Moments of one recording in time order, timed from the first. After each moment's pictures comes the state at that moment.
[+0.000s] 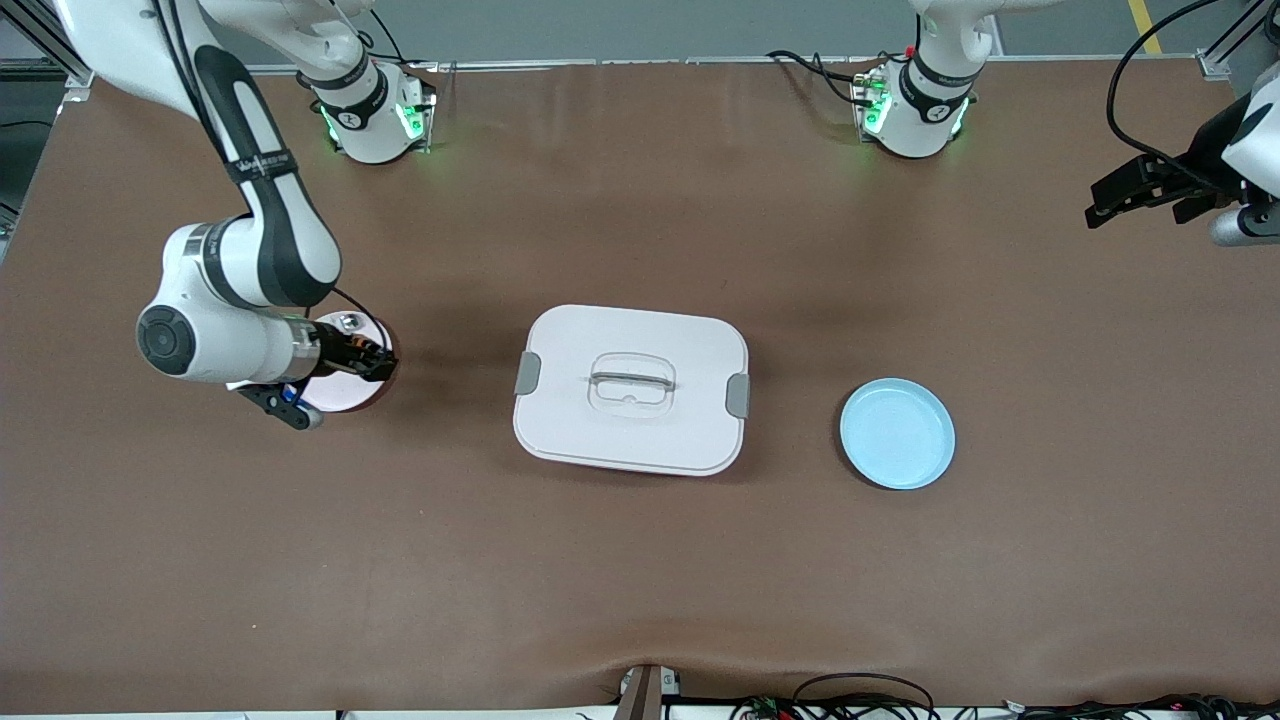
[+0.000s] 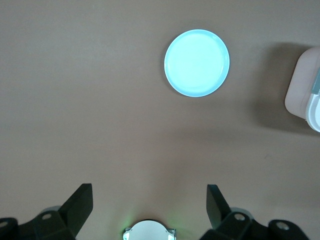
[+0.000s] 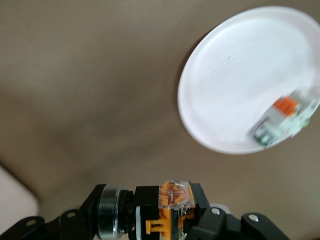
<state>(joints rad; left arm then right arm) 0.08 -0.10 -0.09 -1.65 -0.03 1.47 -0.07 0.19 0.32 -0.03 -1.92 0.26 1.93 0.61</state>
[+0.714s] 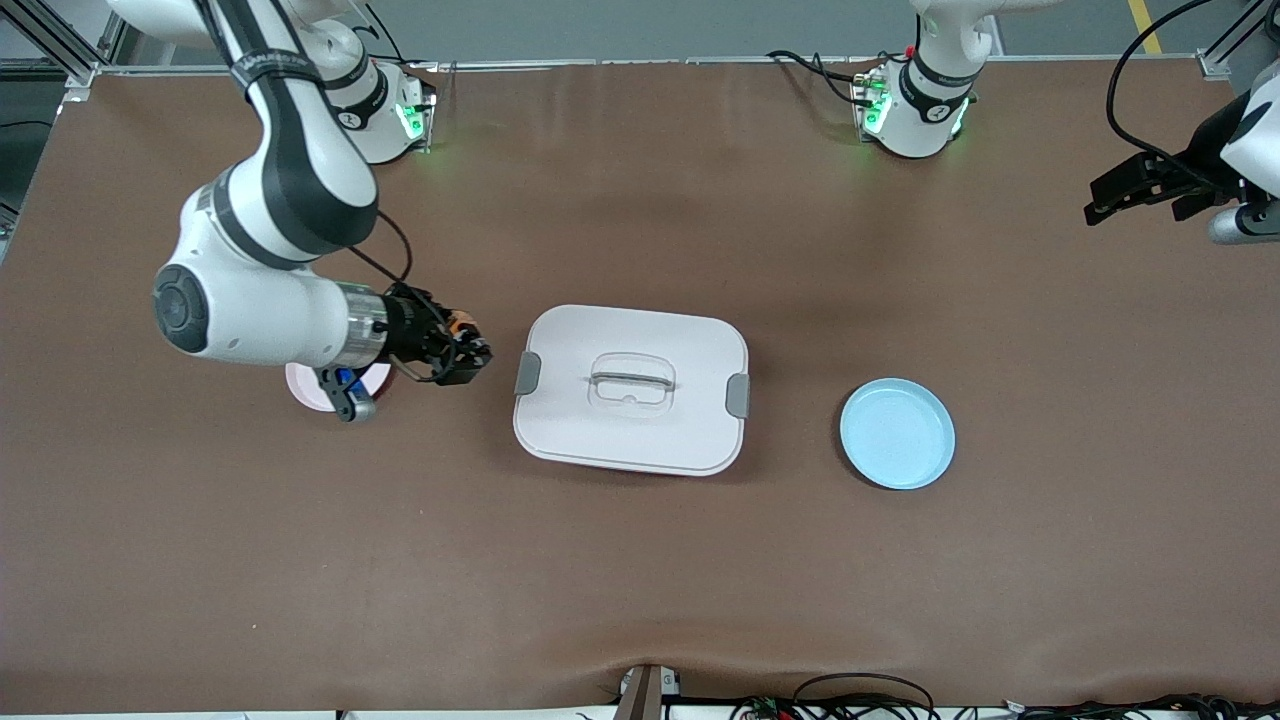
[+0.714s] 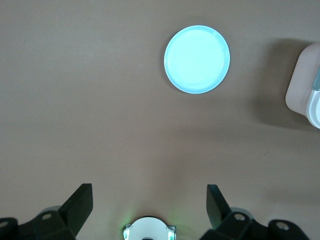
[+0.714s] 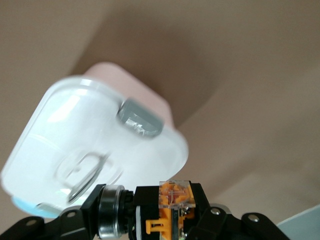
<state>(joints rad) 0.08 -0.10 -0.09 -1.65 -0.03 1.45 -0.07 0.37 0.36 -0.03 -1.56 0.54 1.78 1.20</state>
